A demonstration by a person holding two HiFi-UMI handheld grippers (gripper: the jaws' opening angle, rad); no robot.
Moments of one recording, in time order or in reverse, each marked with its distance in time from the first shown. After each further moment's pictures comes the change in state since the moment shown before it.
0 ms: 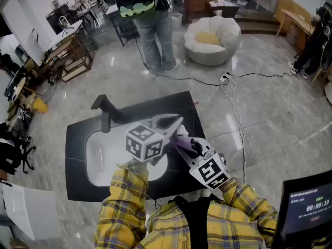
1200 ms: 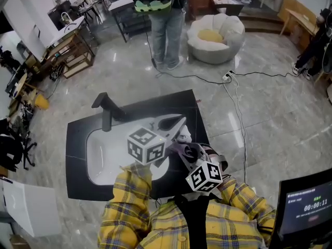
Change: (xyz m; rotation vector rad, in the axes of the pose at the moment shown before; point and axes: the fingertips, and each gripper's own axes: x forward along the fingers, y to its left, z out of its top) left arm -0.001 0.000 0.001 -0.029 -0.066 0.009; right arm 0.022 0.021 -0.051 -0.329 0.198 0.029
